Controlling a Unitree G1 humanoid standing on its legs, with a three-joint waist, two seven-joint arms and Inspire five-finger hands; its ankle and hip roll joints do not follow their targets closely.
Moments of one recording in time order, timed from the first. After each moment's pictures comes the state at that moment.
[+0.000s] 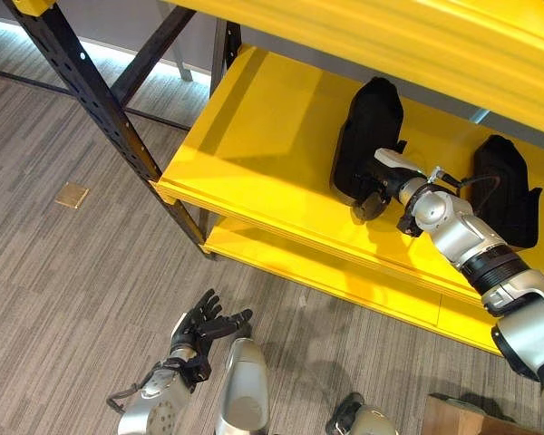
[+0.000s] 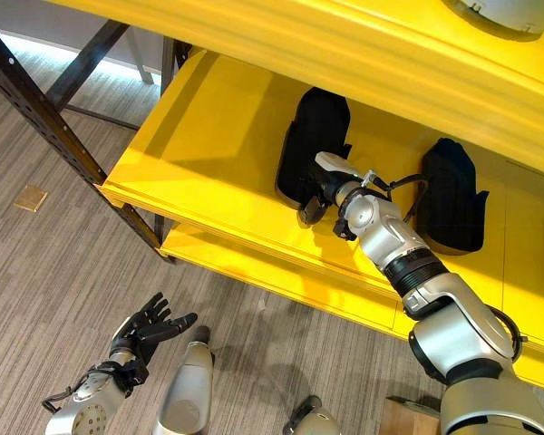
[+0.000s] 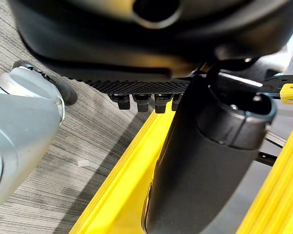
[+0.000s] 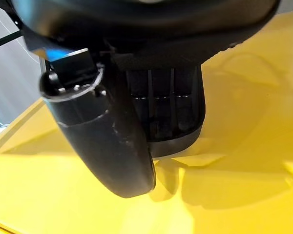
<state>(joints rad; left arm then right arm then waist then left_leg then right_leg) 0.13 0.43 -0.15 0.21 -0.74 0.08 0.12 -1.00 -0.65 0.65 0.61 -0.16 0.18 0.13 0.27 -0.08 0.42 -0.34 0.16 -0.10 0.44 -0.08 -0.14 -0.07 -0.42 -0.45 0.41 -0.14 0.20</state>
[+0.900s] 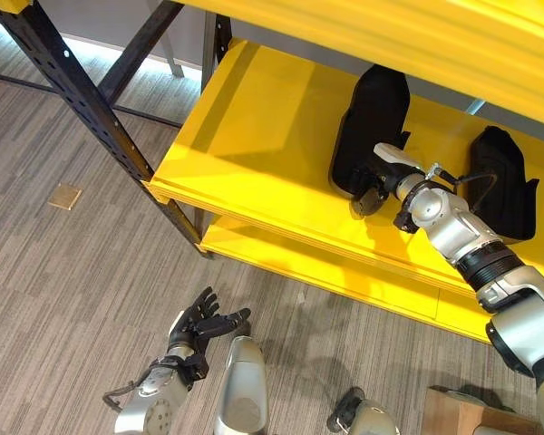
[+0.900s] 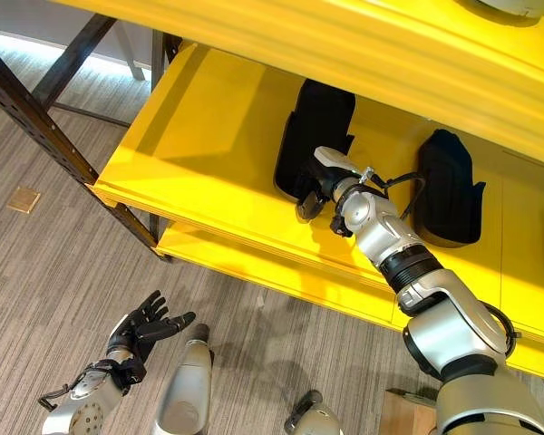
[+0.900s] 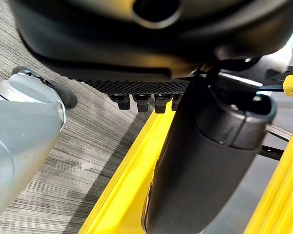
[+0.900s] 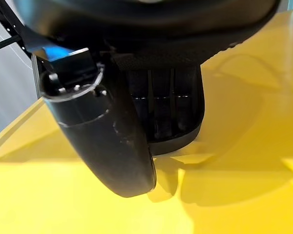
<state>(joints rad) 0.13 0.45 -0.16 0.21 -0.74 0.08 0.12 -1.03 -0.63 0.65 0.64 -0.16 0.18 0.10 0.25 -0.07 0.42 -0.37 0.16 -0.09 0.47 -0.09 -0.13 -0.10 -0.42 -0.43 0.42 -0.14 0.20</state>
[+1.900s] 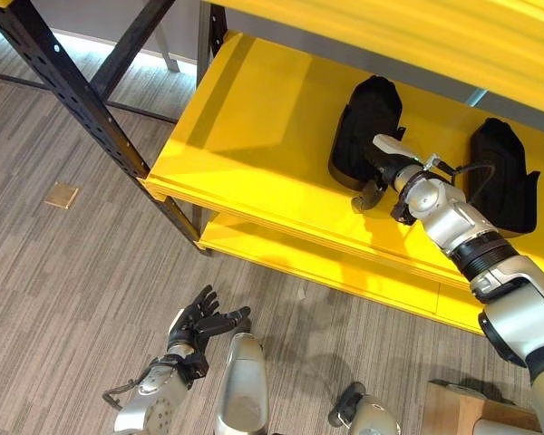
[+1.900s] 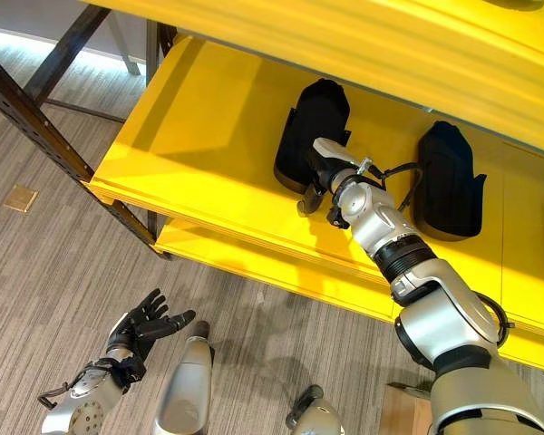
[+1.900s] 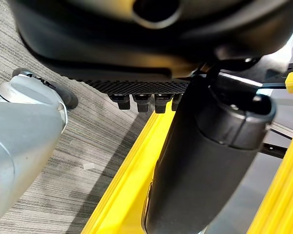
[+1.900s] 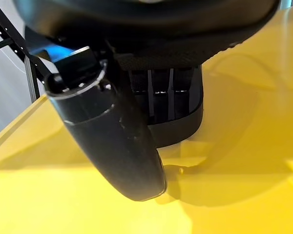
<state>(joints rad) 0.12 0.46 -0.16 0.20 -0.74 0.08 0.12 -1.10 -0.59 0.66 0.72 -0.16 0.18 0.10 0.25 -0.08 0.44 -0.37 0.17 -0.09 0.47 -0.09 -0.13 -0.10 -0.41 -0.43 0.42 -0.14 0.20</state>
